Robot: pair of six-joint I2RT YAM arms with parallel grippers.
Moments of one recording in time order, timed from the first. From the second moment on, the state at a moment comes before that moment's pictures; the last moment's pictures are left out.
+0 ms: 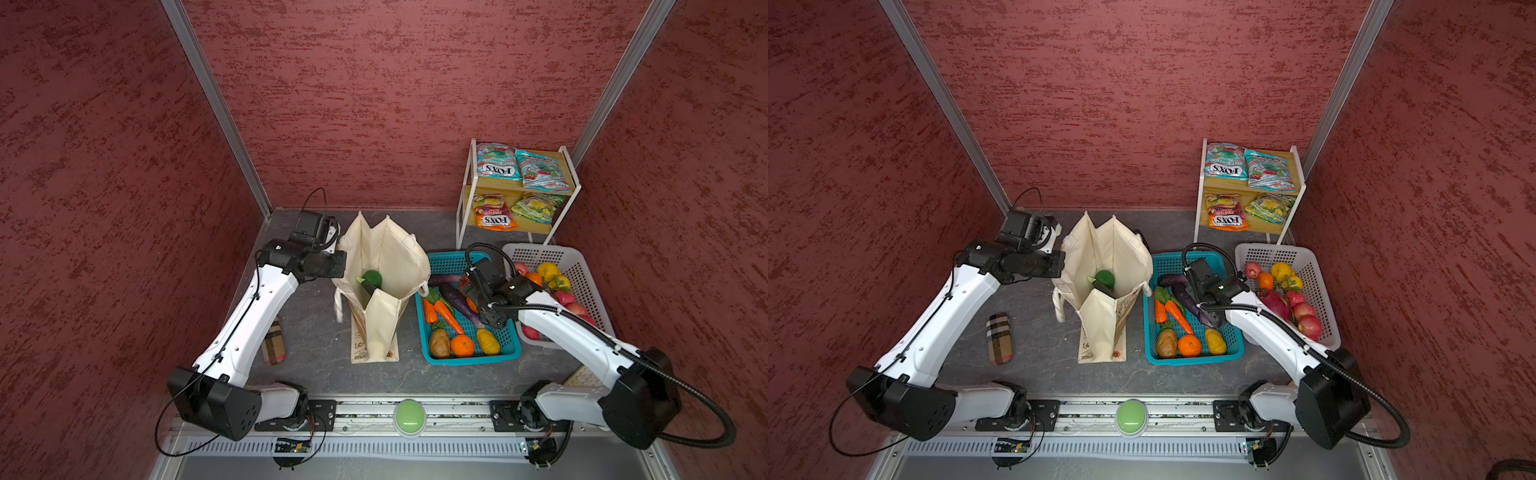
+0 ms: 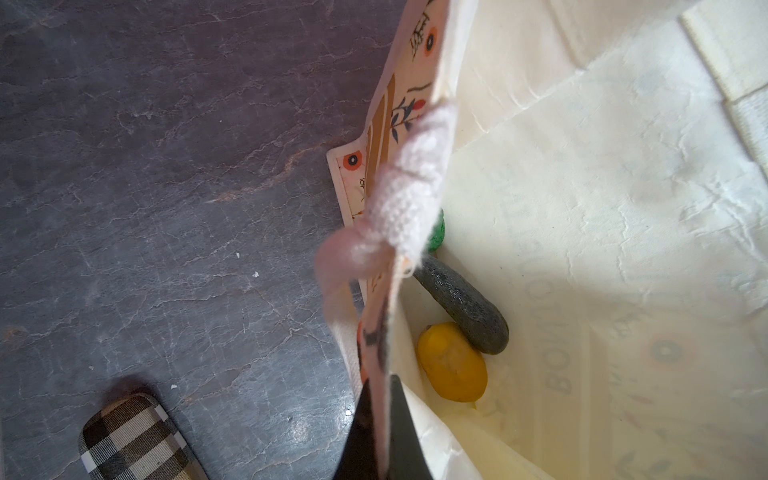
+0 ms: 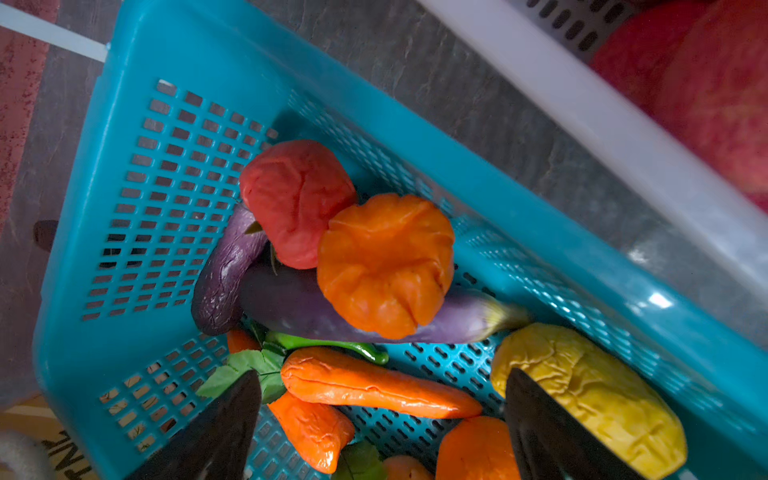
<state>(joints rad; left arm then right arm) -0.29 1.31 1.41 -1.08 0.05 -0.17 0.52 1.30 0.97 -0.86 0.29 1.46</state>
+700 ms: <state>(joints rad) -0.29 1.32 1.40 -1.07 0.05 -0.17 0.47 1.42 0.96 -0.80 0.30 1.44</state>
